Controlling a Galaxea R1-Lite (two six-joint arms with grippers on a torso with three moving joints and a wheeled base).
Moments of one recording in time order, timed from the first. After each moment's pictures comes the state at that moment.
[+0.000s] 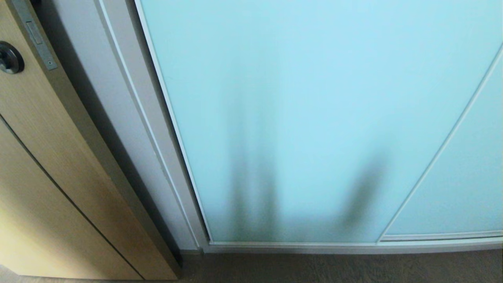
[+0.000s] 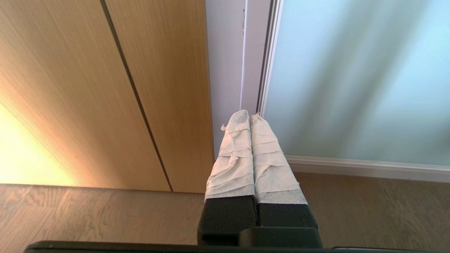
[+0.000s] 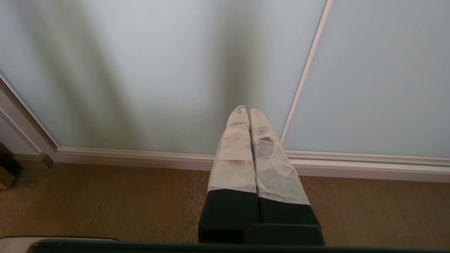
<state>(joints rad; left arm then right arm) 0.02 0.00 0.00 0.00 0.00 -0.02 0.00 0.00 0.00 0.00 -0.02 -0.01</state>
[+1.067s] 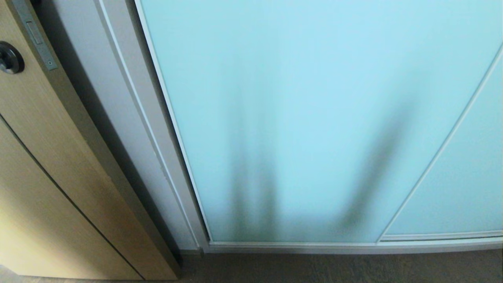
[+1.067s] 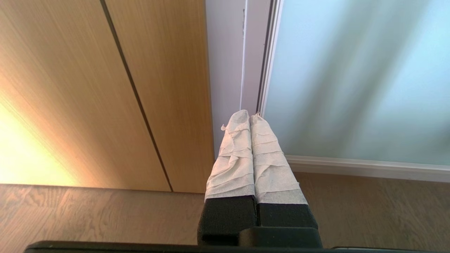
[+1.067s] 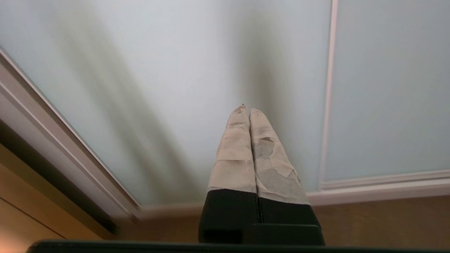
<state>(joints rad) 0.02 0.00 0.00 0.00 0.00 -0.02 0.00 0.31 -0.82 0.36 0.00 0.28</state>
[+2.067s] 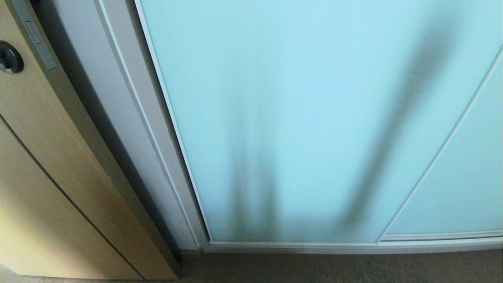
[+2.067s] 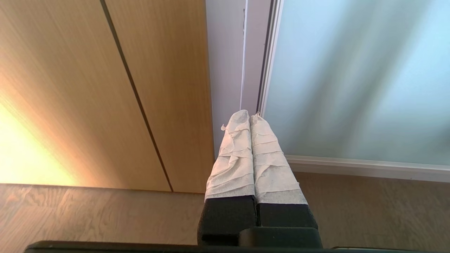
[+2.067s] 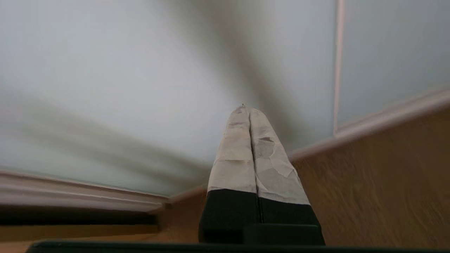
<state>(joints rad) 0.02 0.00 0.00 0.00 0.00 -0.02 -0.07 1.26 -1.67 0.70 -0.04 0.49</state>
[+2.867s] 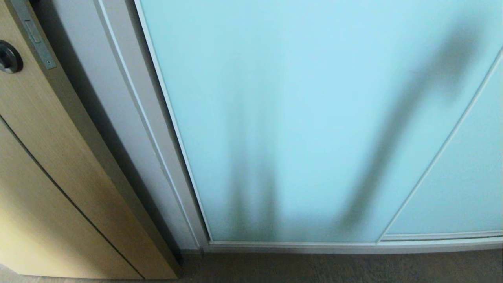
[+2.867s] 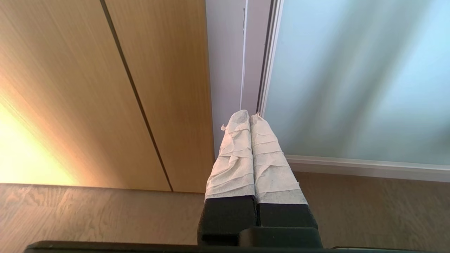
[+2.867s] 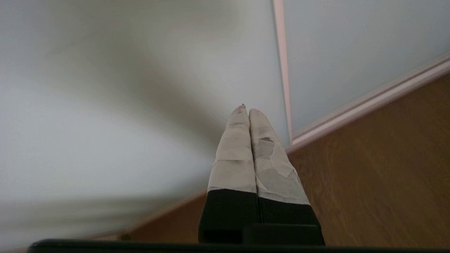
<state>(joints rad) 0.02 0.00 0.00 0.00 0.00 -0.02 -0.27 1.54 -1.72 0.54 -0.01 0.39</state>
